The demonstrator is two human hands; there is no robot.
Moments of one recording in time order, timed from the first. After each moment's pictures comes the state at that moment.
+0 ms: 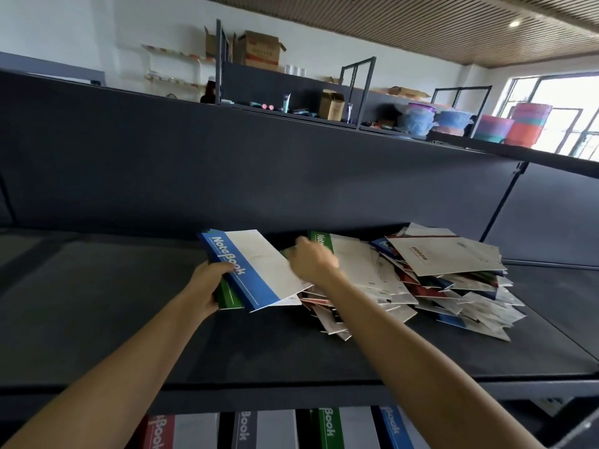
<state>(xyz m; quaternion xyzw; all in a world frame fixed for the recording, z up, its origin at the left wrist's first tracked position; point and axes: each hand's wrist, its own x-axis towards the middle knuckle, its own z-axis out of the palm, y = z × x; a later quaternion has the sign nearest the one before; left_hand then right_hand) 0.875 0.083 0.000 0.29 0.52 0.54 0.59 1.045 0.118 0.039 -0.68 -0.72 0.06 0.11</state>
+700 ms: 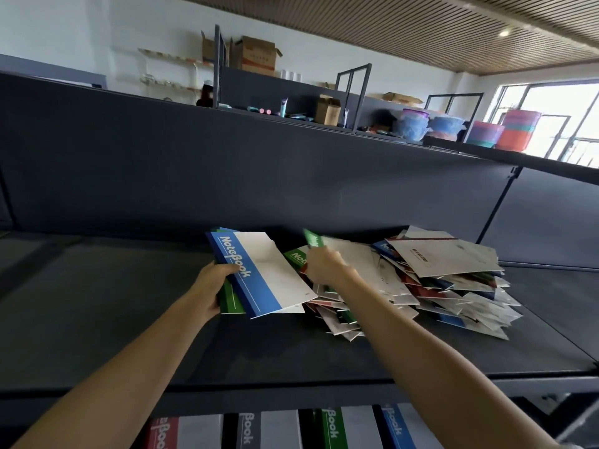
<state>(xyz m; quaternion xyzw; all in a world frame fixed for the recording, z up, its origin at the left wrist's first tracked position) 0.869 0.082 -0.002 0.33 0.50 0.54 0.59 1.047 0.100 0.053 -0.64 -0.76 -0.10 -0.07</state>
